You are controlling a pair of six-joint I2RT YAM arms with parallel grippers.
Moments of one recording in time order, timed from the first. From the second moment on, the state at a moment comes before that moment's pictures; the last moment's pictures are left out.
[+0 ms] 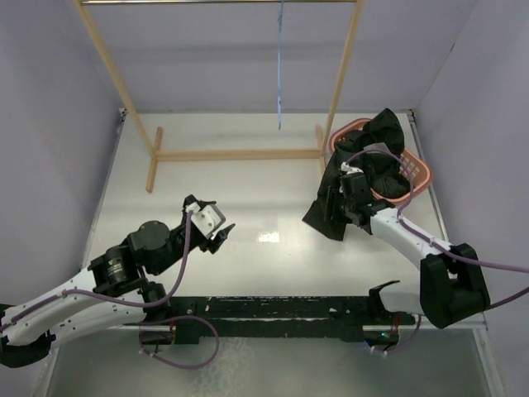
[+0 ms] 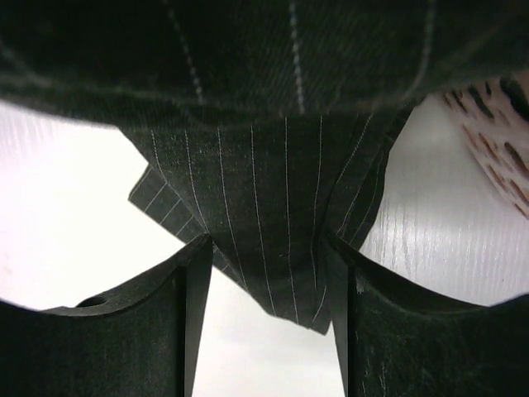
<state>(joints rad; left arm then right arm) -1.09 0.57 0.75 -0.34 -0.32 0.21 0.33 1.28 0.69 -0.34 0.09 0.38</state>
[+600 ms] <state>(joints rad) -1.09 0.57 0.75 -0.34 -0.32 0.21 0.36 1.33 0.69 -0.24 0.14 0.39</state>
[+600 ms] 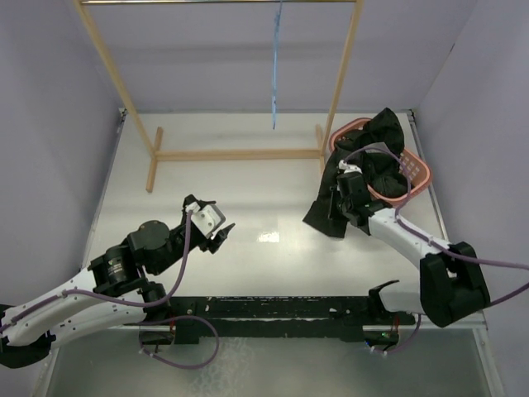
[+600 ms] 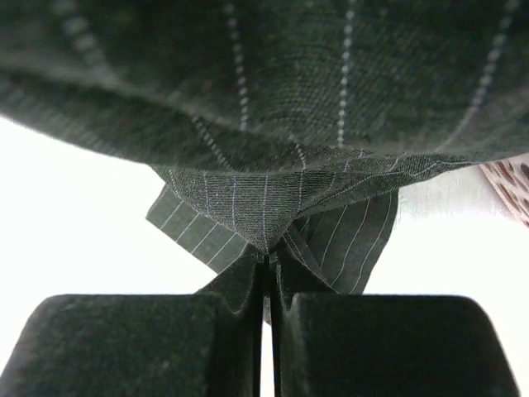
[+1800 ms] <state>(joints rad) -1.08 0.54 0.75 -0.35 -0.30 0.21 0.00 1.38 1.48 -0.54 0.43 0.31</state>
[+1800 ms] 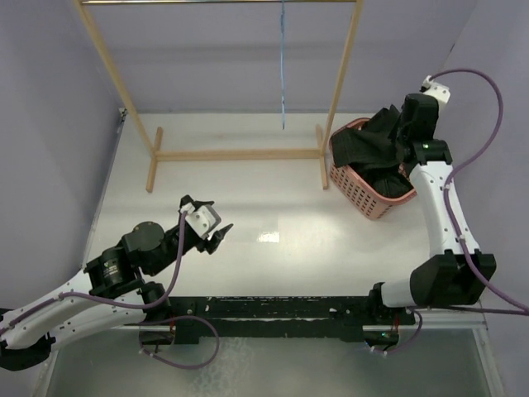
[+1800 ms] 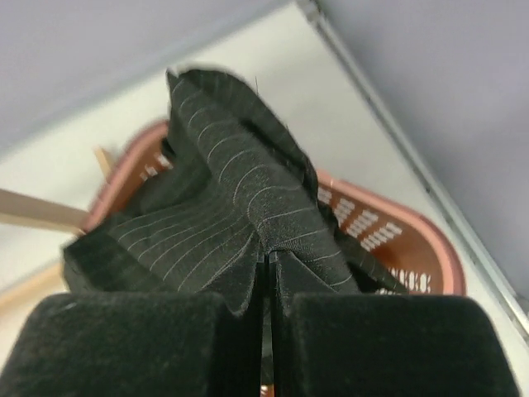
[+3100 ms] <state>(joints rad) -1.03 0.57 0.75 -0.34 -0.29 0.15 0.01 1.13 1.28 -0.59 0.19 0.32</state>
